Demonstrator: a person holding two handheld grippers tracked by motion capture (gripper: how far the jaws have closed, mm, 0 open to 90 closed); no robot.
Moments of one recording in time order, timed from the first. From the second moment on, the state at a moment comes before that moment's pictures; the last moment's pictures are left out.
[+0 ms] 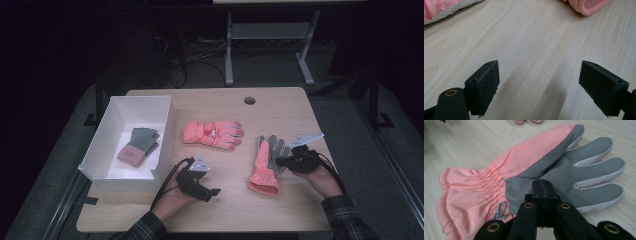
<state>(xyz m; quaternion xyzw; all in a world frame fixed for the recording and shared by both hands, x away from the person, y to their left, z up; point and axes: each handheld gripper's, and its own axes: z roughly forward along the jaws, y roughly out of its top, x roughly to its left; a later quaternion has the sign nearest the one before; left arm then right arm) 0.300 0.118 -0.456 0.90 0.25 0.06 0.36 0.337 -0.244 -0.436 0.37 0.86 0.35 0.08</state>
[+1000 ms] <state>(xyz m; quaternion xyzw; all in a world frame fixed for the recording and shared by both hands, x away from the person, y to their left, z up) 0.300 0.117 -0.457 0.90 0.25 0.05 0.36 0.324 -0.202 -0.437 0.33 0.87 0.36 0.06</state>
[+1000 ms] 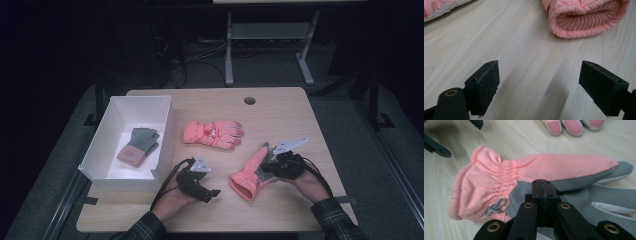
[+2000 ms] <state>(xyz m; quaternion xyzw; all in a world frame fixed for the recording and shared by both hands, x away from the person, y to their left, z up) 0.302 0.120 -0.457 0.90 0.25 0.05 0.35 0.273 -0.163 -0.447 0.27 0.90 0.34 0.03</state>
